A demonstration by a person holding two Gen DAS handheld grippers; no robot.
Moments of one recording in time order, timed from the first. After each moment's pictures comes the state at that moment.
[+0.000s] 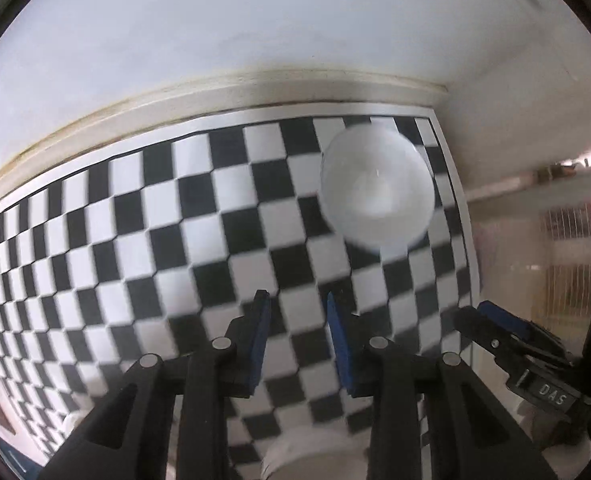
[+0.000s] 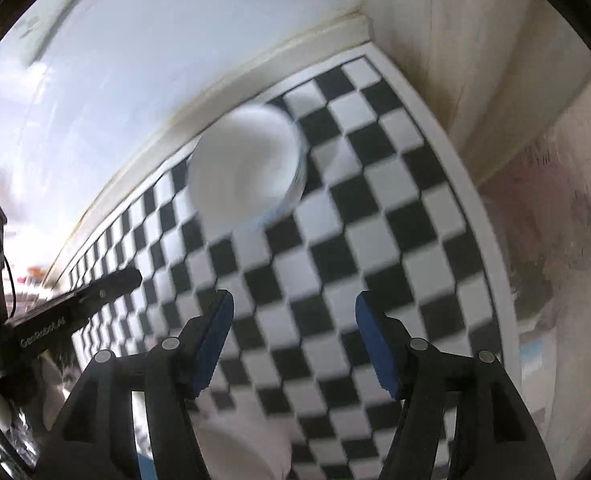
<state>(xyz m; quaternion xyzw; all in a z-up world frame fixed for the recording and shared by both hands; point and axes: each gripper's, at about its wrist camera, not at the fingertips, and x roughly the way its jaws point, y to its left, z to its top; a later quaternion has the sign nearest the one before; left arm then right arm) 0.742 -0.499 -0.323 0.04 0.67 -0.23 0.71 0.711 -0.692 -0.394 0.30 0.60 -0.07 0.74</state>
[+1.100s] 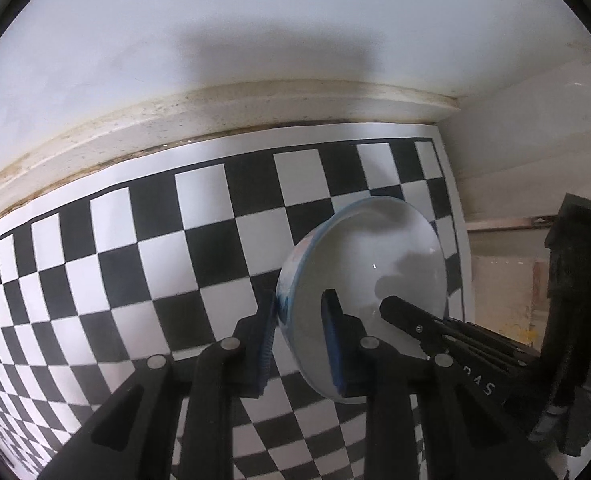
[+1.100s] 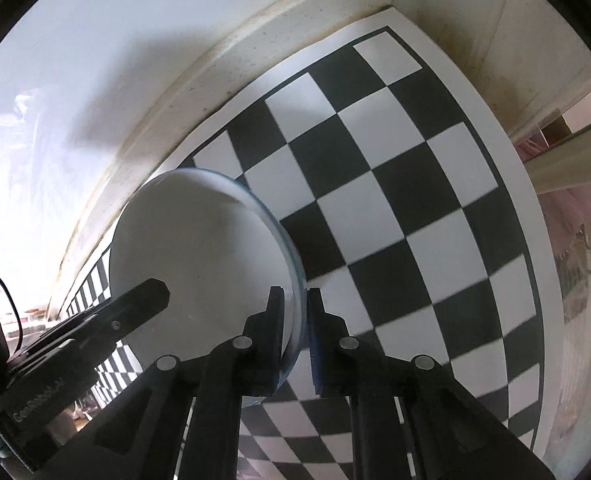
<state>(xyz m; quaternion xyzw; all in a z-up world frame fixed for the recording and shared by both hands) 0.776 -0.550 -0.362 0.04 0.67 -0.27 0.69 0.789 -0.708 -0.458 0.34 0.62 -0.06 0.70</state>
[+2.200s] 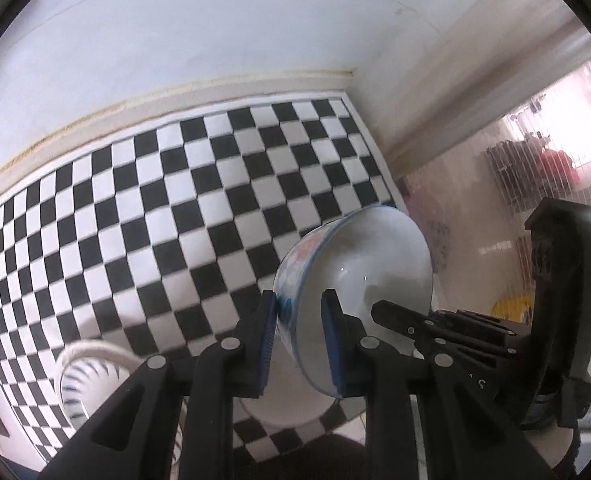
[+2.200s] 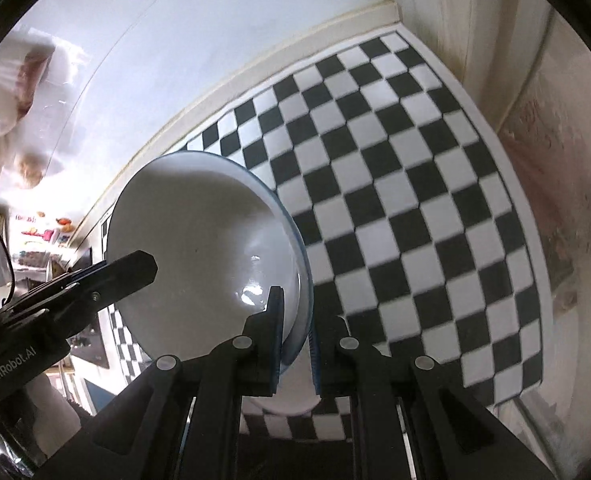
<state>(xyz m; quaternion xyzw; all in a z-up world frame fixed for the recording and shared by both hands) 0.603 -0.430 -0.243 0.06 0.61 -0.32 0.72 0.577 -0.595 -0.343 0.30 0.58 -0.02 0.76</state>
